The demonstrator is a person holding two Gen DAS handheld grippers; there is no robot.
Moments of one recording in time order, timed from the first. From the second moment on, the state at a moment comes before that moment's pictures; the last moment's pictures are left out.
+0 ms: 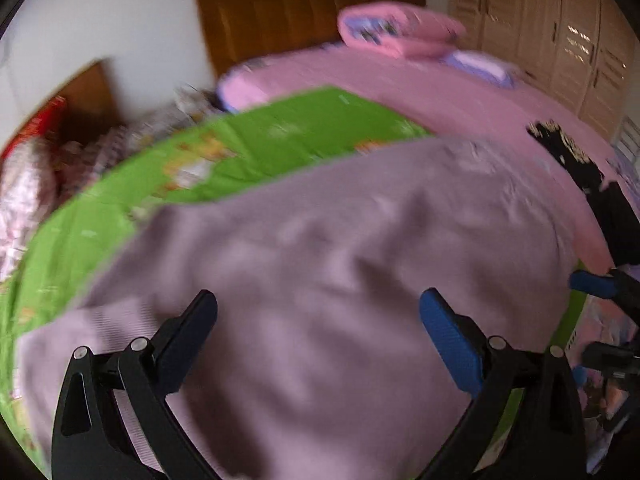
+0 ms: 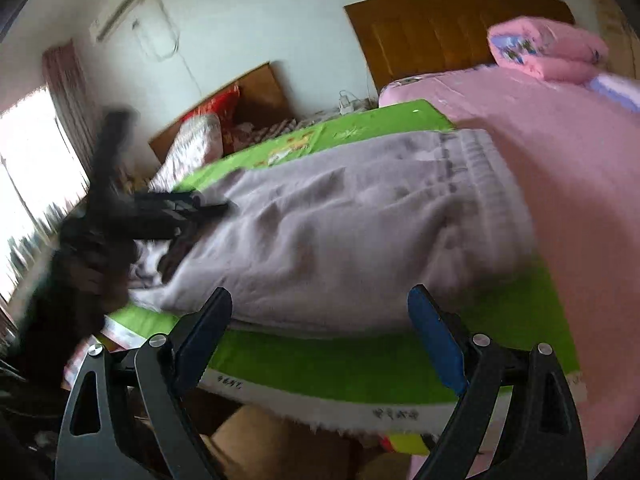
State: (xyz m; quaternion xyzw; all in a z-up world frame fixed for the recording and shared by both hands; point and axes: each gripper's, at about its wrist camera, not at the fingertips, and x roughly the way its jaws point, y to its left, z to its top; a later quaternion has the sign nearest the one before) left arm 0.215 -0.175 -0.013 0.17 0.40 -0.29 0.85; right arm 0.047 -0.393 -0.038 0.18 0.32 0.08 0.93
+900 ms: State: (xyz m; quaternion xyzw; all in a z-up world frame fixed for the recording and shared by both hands) left arm 0.289 -0.294 -0.021 0.13 0.45 -0.31 0.83; right arm 0.035 -0.453 -0.052 0.33 0.30 0.05 0.89
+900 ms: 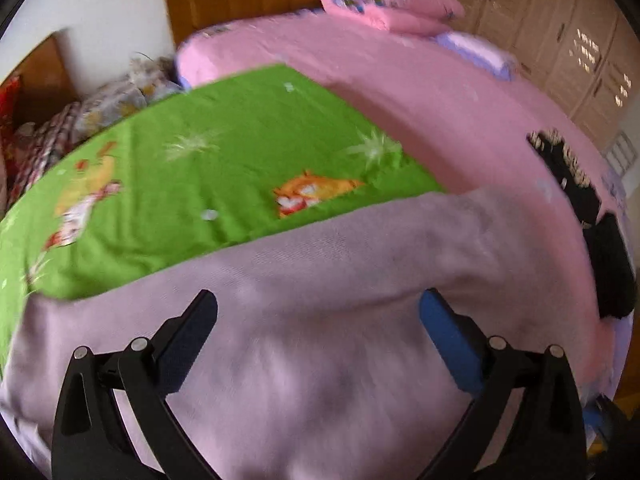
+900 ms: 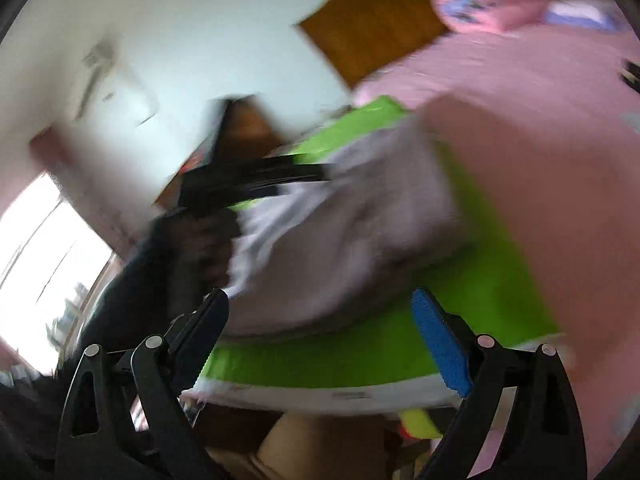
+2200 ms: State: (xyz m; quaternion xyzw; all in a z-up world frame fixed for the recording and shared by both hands) left arm 0.186 -0.147 -0.054 0.14 0.40 -0.28 0.86; right arm 0.119 -0.450 -0.055 0.33 0.39 0.06 0.86
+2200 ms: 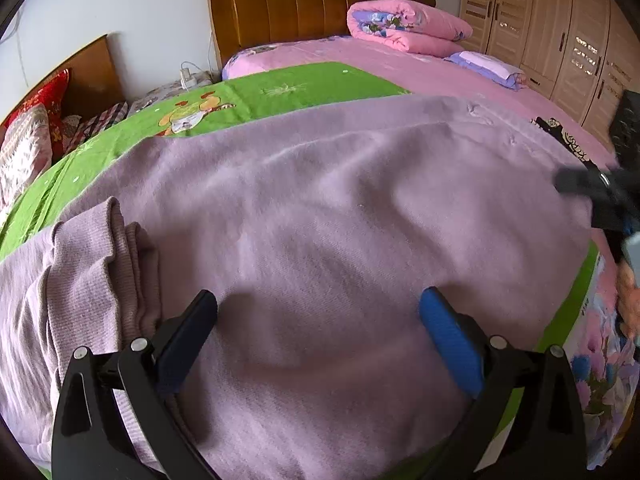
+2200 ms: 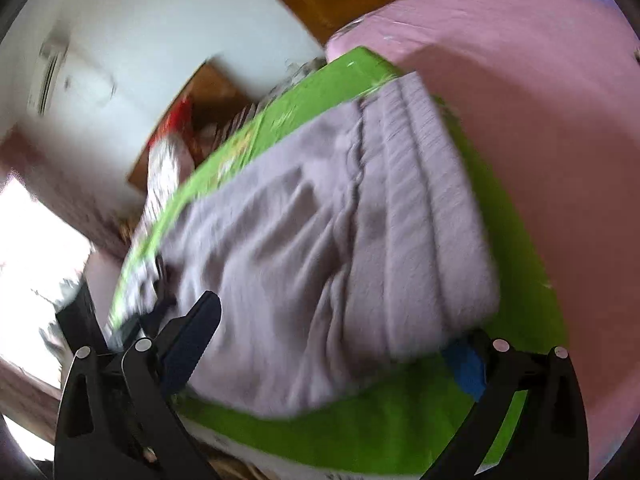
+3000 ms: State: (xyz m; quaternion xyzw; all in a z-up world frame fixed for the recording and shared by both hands) left arm 0.206 0.047 -0.048 0.07 0.43 -0.12 0.90; right arm 0.090 -0.445 -0.024 0.40 0.20 0.00 0.89
